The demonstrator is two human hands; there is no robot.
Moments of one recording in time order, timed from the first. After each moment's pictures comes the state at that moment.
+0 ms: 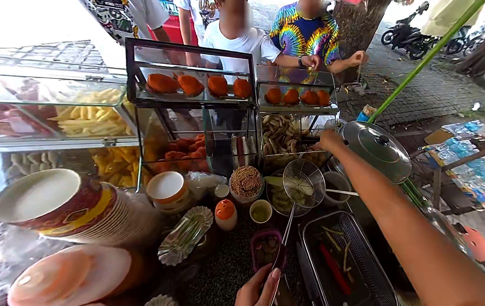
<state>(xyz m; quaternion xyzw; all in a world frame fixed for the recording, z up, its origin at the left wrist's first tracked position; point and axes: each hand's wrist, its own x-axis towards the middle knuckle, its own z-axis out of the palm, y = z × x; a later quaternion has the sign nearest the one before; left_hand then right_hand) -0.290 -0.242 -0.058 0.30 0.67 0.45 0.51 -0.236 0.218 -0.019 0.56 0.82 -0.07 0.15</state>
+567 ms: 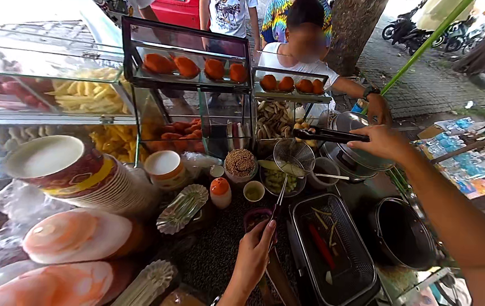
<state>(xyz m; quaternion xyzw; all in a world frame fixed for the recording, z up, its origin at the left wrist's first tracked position) -0.275 -0.211 -0.059 0.27 0.66 0.51 0.48 -0.090 0.128 0.092 0.46 0.88 -0.09 0.04</state>
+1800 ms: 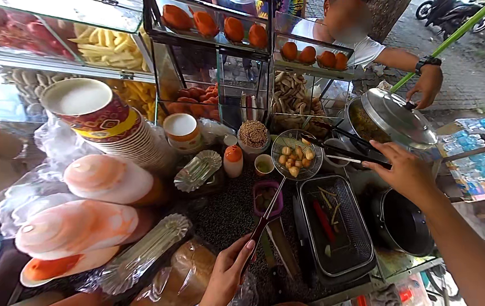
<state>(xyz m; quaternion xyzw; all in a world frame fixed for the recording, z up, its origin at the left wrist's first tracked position) -0.272 -0.330 -0.101 0.22 0.62 0.57 0.49 -0.036 0.032 0.036 0.38 0.92 0.00 -0.10</state>
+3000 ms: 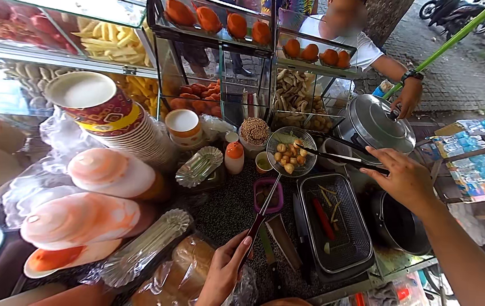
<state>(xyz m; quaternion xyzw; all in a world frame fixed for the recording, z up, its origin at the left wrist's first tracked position) -0.273 -0.336 -0.104 0.21 0.63 0.58 0.47 -0.031 0.013 0.028 0.33 0.94 0.03 -0.12</state>
